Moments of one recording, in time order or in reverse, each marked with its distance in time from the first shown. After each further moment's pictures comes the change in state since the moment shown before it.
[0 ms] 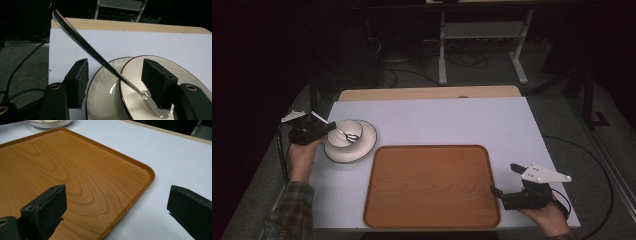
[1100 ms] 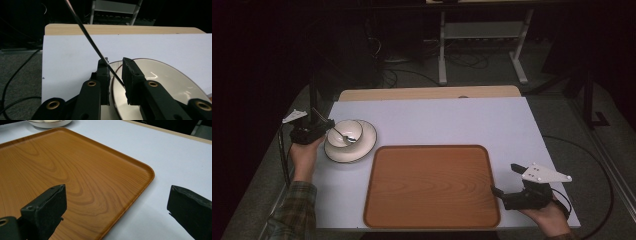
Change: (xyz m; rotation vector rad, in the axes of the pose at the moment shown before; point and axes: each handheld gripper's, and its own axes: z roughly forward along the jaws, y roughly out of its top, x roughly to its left) left arm -0.007 0.002 -0.001 -0.039 -0.038 0.043; right arm -0.001 -0.001 0.000 0.000 0.001 0.002
